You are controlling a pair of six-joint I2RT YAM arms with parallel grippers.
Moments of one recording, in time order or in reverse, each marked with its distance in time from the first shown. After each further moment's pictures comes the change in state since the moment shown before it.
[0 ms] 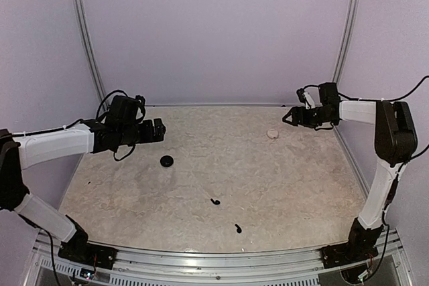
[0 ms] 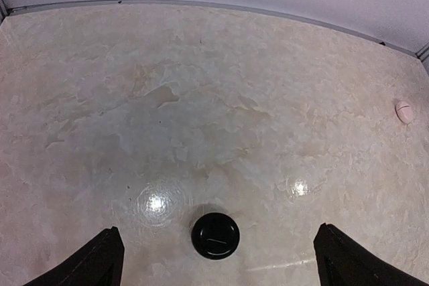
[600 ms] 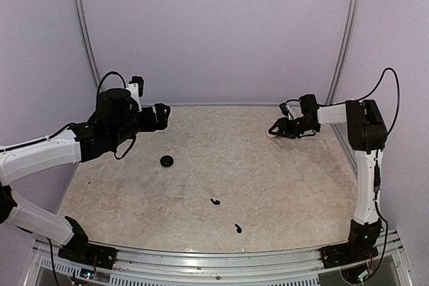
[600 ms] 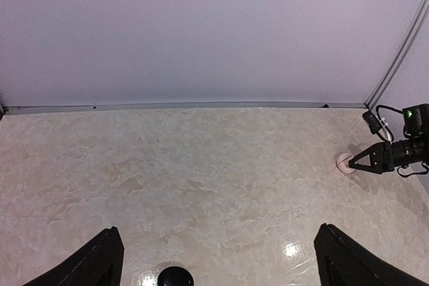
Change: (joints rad) left arm -0.139 -0.158 -0.030 0.190 -0.125 0.100; right arm 0.045 0.360 0.229 0.010 -0.120 0.067
